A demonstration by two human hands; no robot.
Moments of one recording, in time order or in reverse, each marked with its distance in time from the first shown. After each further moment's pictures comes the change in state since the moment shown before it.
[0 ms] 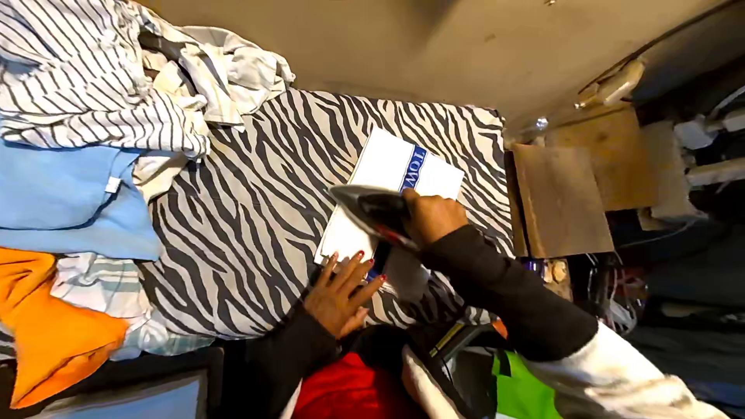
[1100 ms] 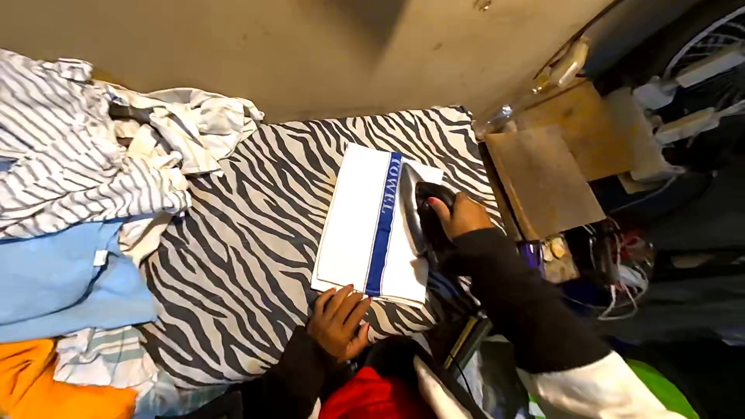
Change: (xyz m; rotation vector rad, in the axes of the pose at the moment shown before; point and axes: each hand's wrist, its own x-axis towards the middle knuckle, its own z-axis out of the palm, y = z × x) left_hand -0.013 -0.021 0.032 0.100 0.269 0.083; right_hand 0.002 0.073 0.003 0.323 0.027 0.636
